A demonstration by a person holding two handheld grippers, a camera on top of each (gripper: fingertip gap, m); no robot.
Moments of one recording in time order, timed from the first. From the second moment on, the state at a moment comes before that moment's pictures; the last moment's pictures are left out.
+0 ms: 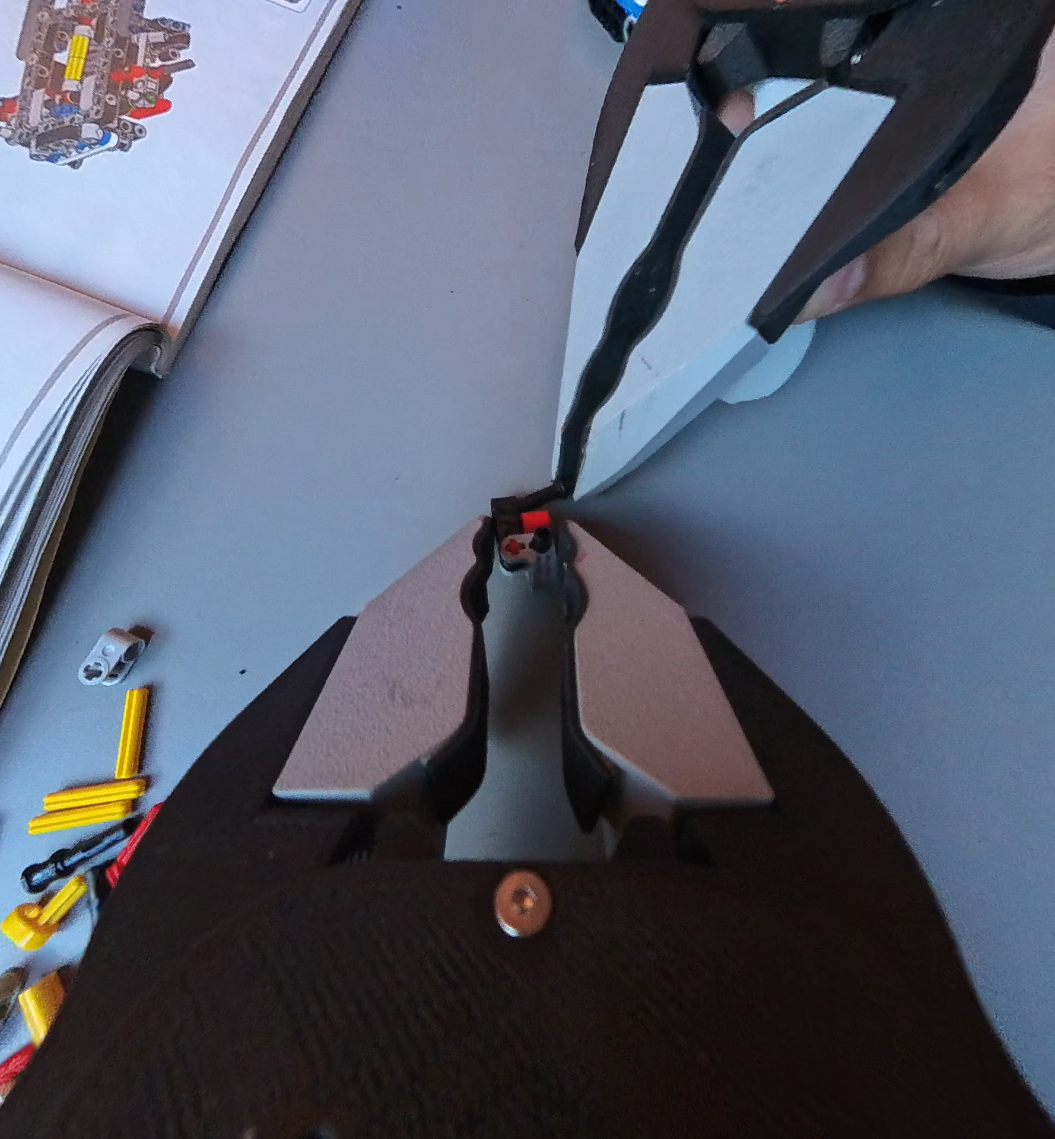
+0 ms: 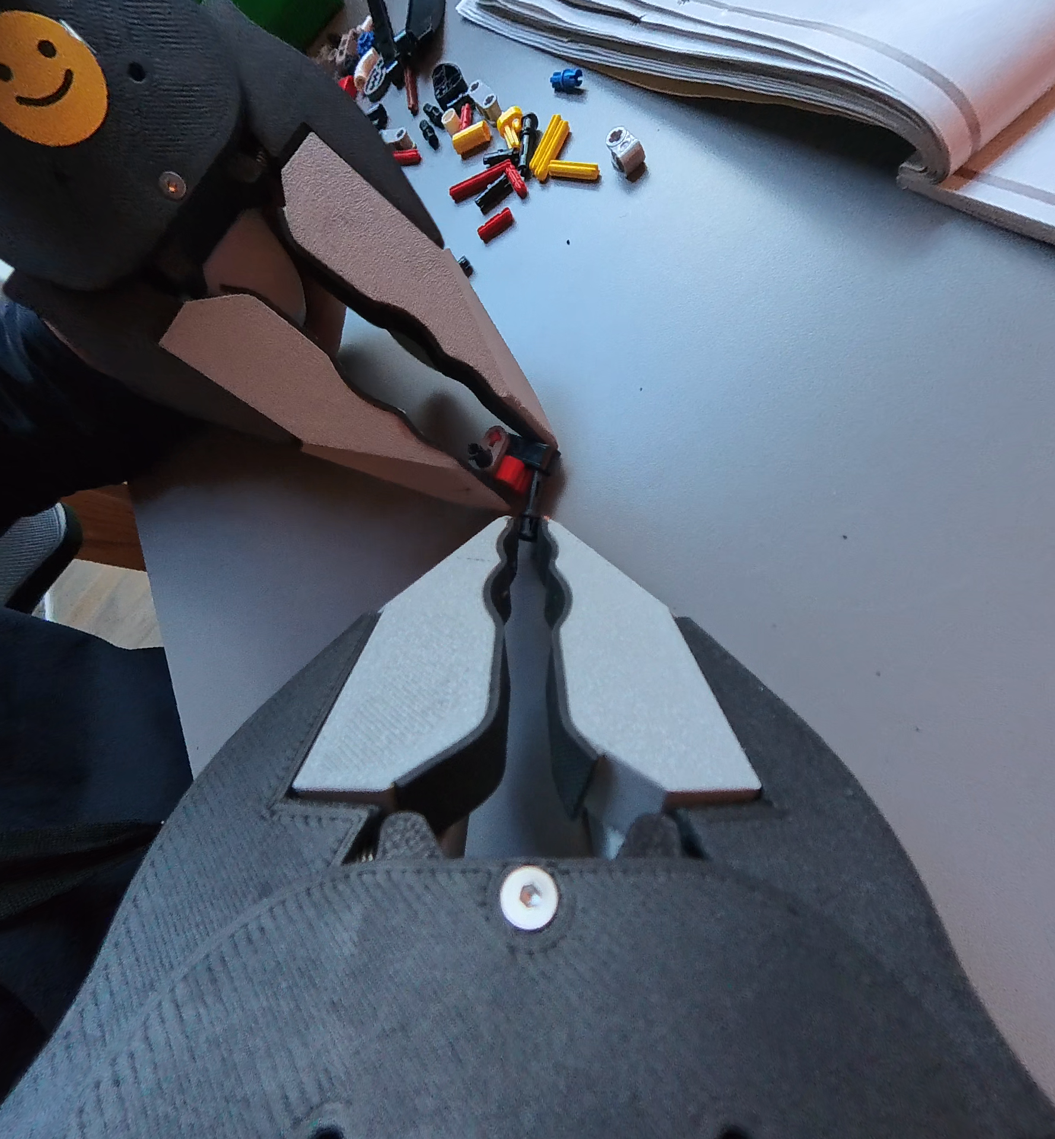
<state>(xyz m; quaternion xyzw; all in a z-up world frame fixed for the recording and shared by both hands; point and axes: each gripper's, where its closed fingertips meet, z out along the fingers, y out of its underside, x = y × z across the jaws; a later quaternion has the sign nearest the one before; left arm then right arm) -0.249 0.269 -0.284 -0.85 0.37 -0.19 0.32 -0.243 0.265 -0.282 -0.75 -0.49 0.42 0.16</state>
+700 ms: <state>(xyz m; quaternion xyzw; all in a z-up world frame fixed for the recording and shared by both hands) -0.252 0.271 -0.284 -0.86 0.34 -0.08 0.38 -0.248 0.263 -0.281 -0.79 -0.40 0.43 0.16</state>
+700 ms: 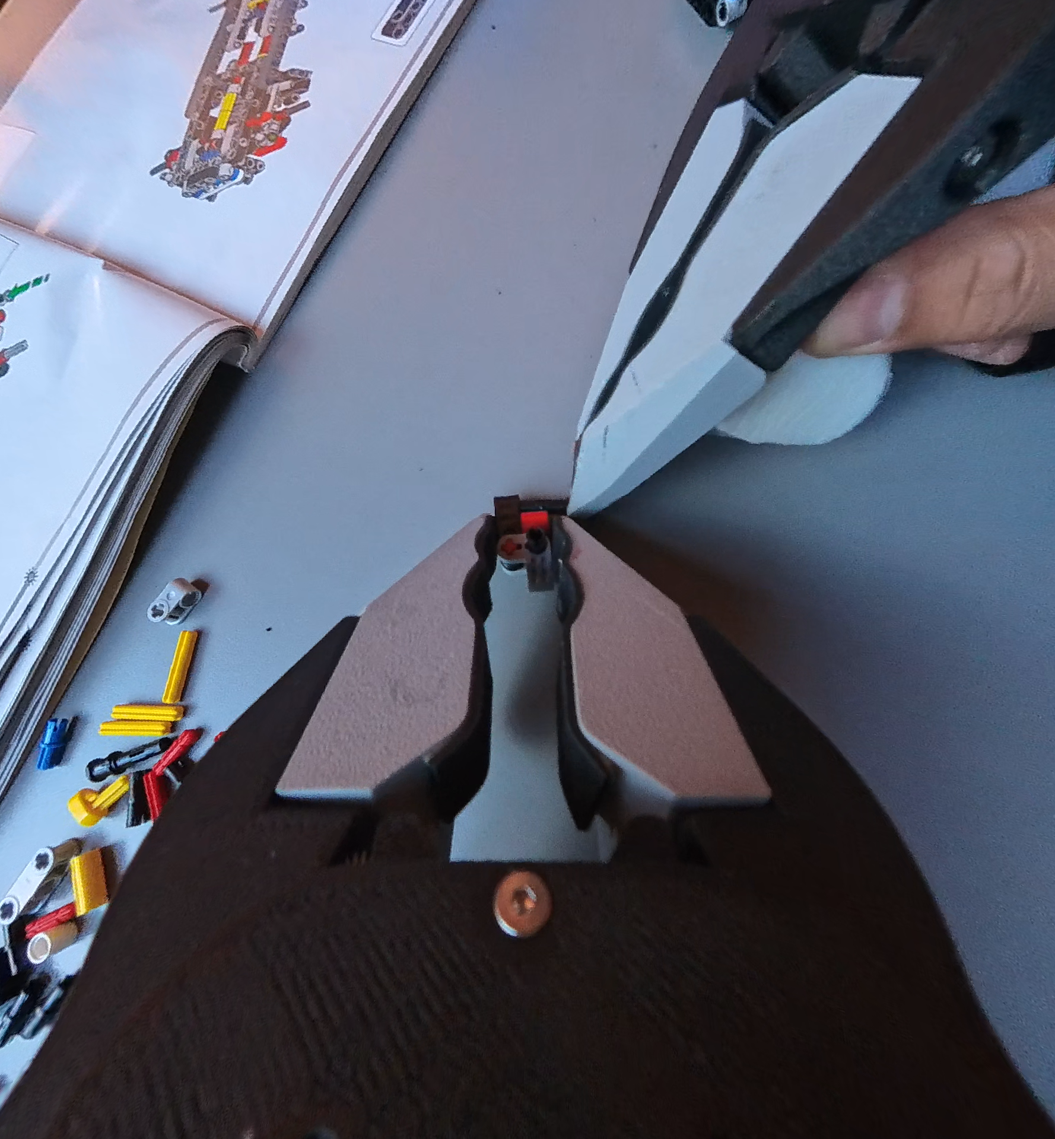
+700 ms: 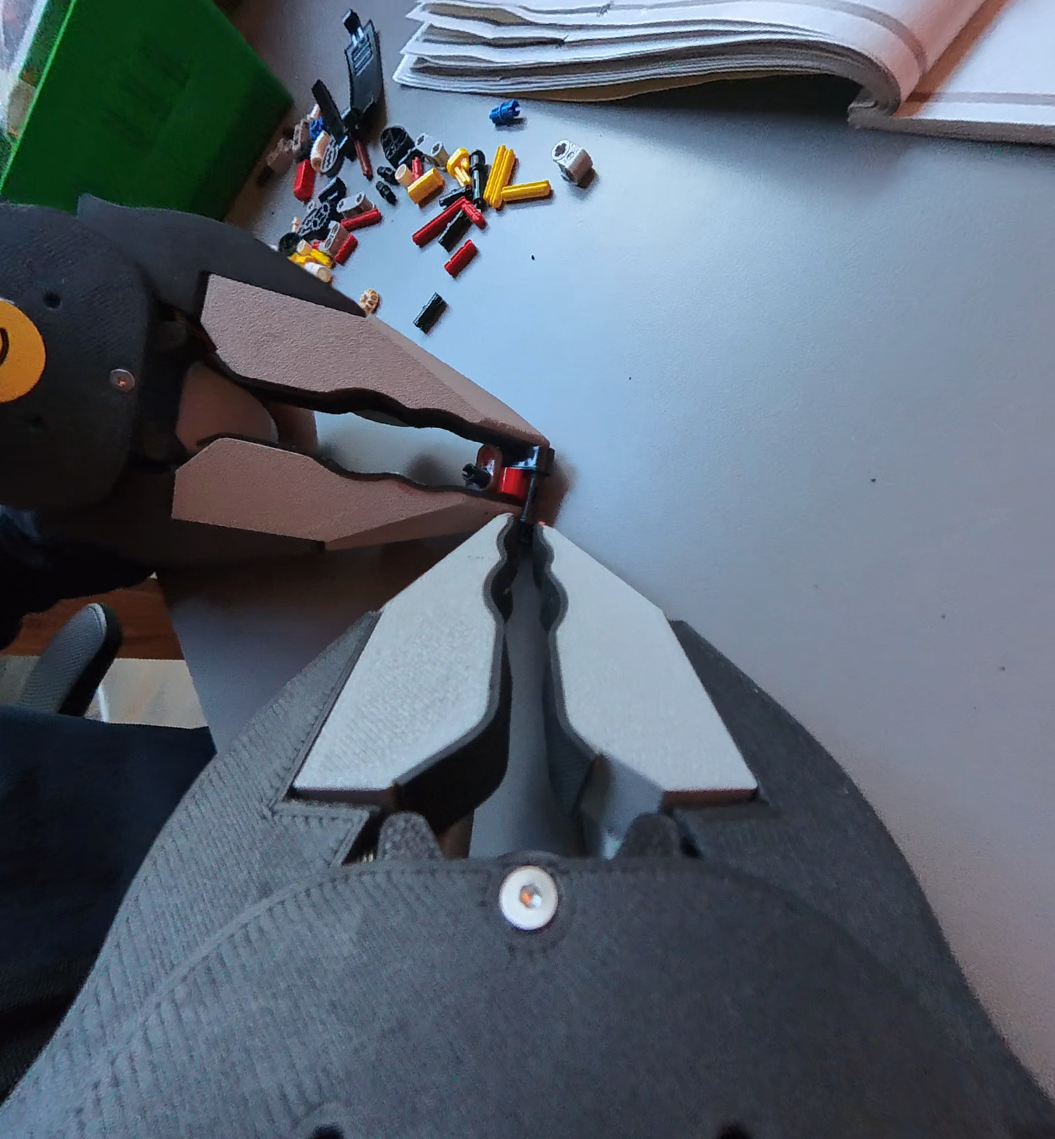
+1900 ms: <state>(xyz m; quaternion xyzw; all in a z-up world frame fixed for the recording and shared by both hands) -0.267 0.274 -0.284 -0.84 0.38 -0.12 0.37 -0.266 0.265 -0.281 -0.75 -0.50 0.40 0.17</state>
